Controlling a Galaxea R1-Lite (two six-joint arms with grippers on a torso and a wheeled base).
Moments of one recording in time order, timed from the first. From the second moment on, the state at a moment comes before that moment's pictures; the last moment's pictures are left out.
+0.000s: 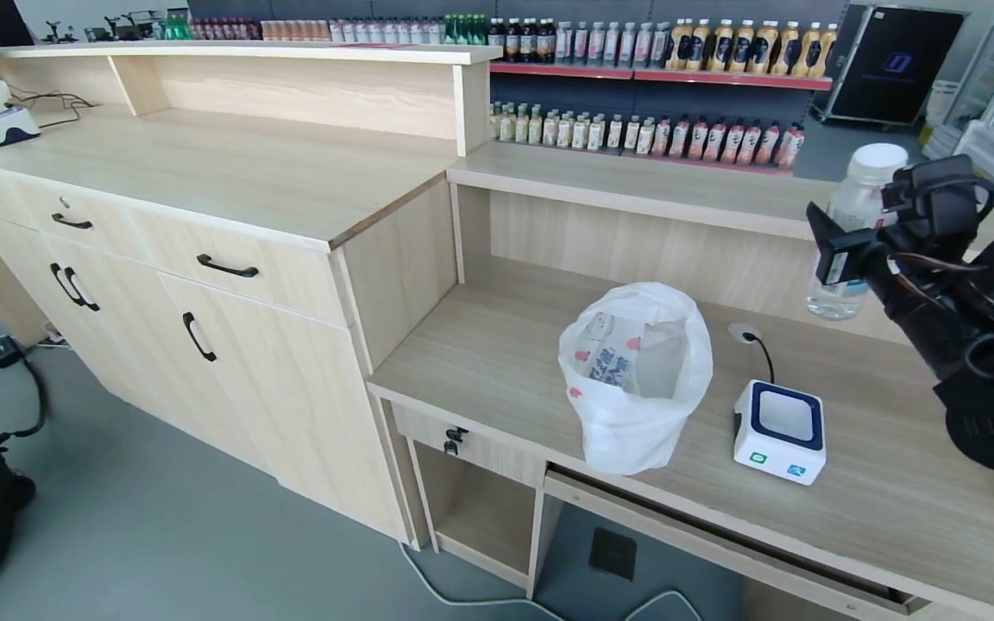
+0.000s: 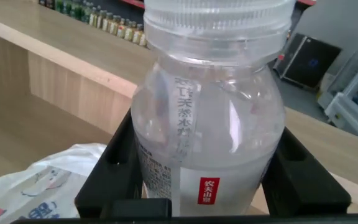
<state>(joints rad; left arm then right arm) 0.00 0.00 0.00 0.00 0.00 0.00 0.04 1.85 -0.81 -1.44 -0.05 -0.38</state>
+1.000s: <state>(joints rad) 0.00 0.00 0.00 0.00 0.00 0.00 0.18 2.41 -1.23 -1.37 0.07 -0.10</state>
